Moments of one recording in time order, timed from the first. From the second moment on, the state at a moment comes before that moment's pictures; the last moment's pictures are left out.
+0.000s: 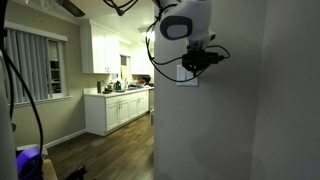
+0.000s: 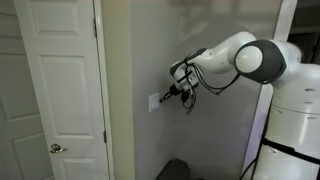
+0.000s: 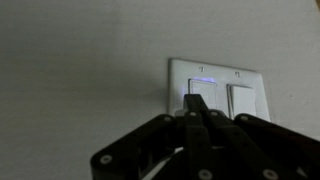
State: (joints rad) arm 0.02 0.07 -0.17 -2.05 1.02 2.56 -1.49
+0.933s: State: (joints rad) arm -0.03 0.07 -0.12 -2.05 1.06 2.49 -1.60
